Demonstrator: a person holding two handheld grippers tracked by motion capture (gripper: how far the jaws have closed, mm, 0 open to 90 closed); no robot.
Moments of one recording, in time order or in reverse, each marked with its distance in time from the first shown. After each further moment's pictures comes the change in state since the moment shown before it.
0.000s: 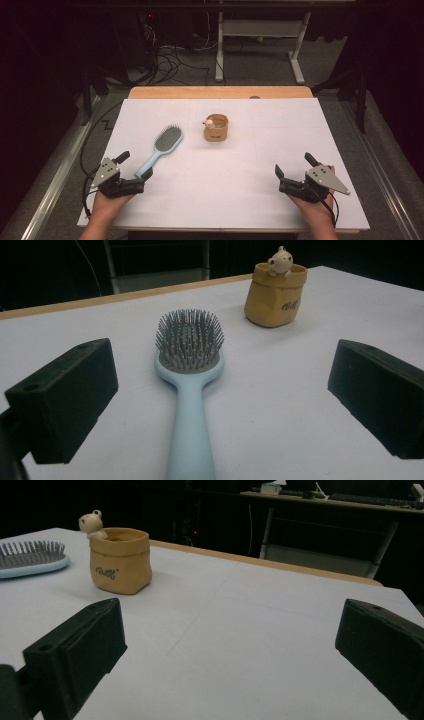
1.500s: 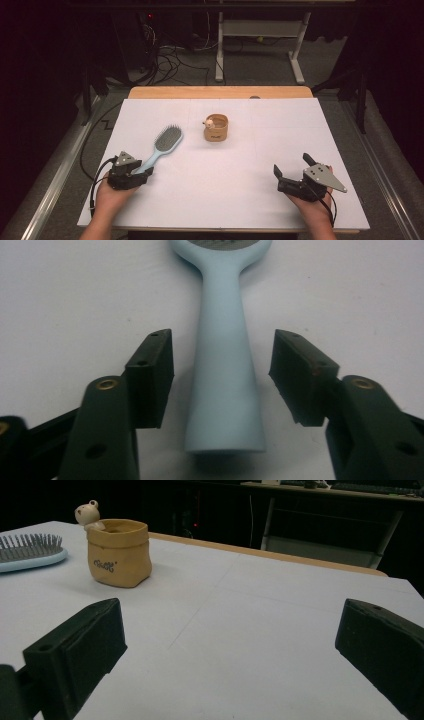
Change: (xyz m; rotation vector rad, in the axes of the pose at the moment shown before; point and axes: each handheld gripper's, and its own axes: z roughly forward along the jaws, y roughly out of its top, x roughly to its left) left arm 0.012 0.000 0.038 0.498 0.078 -0.048; right arm 0.002 -0.002 0.005 0.028 0.004 0.012
